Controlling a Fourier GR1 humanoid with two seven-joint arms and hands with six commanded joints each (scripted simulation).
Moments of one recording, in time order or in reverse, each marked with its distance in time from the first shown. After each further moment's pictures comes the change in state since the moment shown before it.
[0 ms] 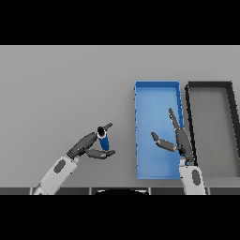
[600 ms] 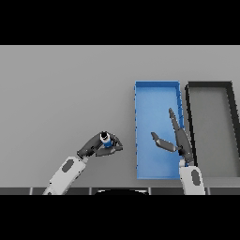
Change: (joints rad) left arm -0.004 -0.124 0.009 0.021 0.109 -0.032 -0.026; right arm 0.005 0.000 0.008 -0.008 0.021 -0.010 0.004
